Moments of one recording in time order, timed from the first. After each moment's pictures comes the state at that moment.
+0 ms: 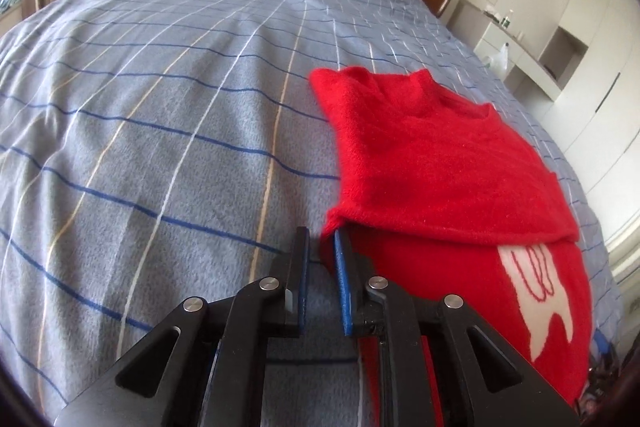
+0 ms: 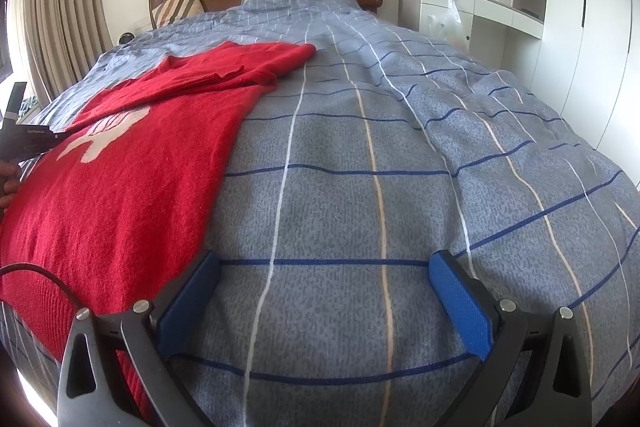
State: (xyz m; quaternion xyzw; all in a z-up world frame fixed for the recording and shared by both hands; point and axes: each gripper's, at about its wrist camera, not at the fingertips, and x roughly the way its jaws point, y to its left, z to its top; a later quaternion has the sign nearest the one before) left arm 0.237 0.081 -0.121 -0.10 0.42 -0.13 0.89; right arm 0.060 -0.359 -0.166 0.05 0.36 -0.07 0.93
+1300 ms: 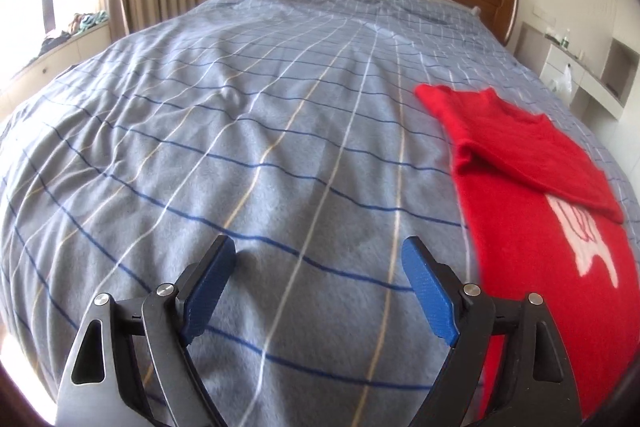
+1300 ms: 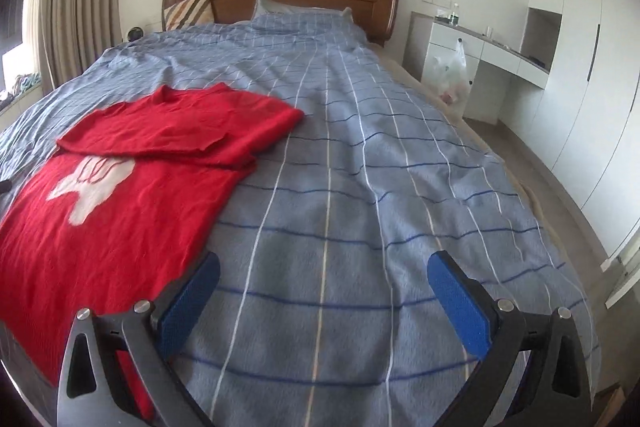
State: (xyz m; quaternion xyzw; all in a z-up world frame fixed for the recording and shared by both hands) left arm 0.161 0.129 -0.115 -0.06 0.37 0.03 0.93; right arm 0.112 -0.384 -0.103 -0.02 0.33 -0.08 0.94
